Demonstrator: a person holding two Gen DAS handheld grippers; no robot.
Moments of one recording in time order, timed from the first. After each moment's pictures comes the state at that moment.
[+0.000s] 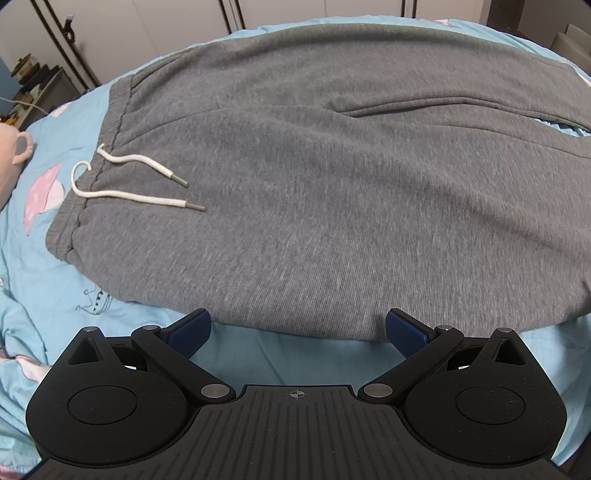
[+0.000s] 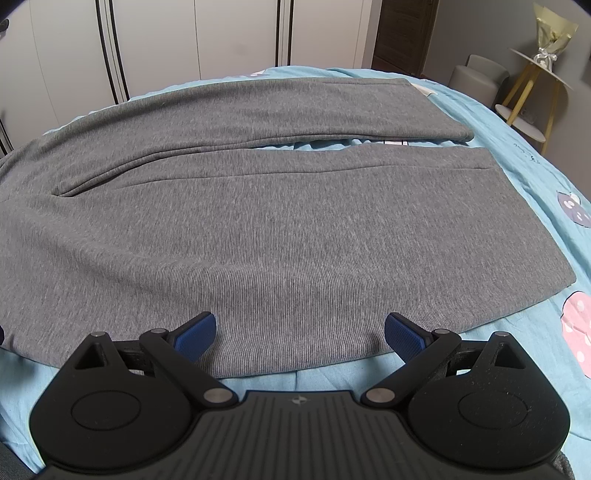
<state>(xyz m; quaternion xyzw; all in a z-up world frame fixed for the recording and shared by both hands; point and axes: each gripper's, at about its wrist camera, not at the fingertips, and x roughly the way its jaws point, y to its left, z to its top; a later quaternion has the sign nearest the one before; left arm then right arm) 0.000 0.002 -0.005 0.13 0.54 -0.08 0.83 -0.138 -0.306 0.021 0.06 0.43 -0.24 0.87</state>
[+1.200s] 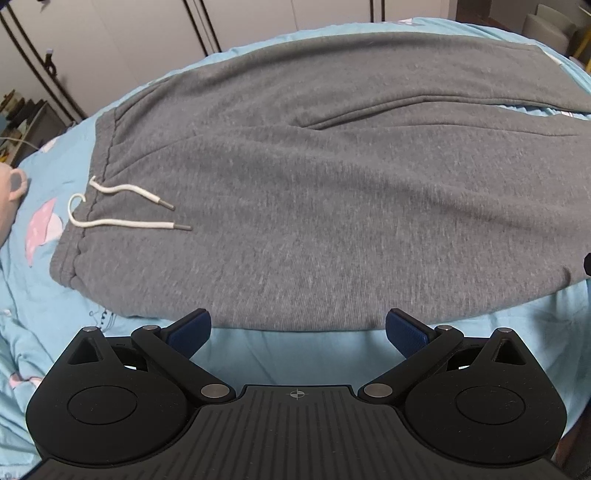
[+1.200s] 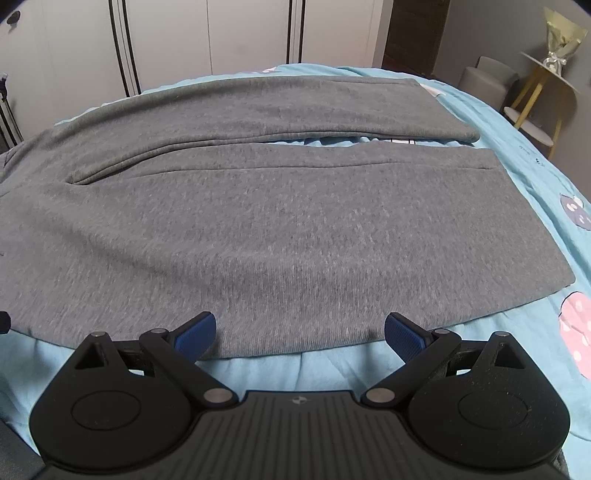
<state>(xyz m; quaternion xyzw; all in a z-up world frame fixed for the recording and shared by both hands) -0.017 -0.016 0.013 0.17 0.52 -0.11 0.83 -0.151 -0.298 0.027 0.06 0.44 -0.22 0.87</state>
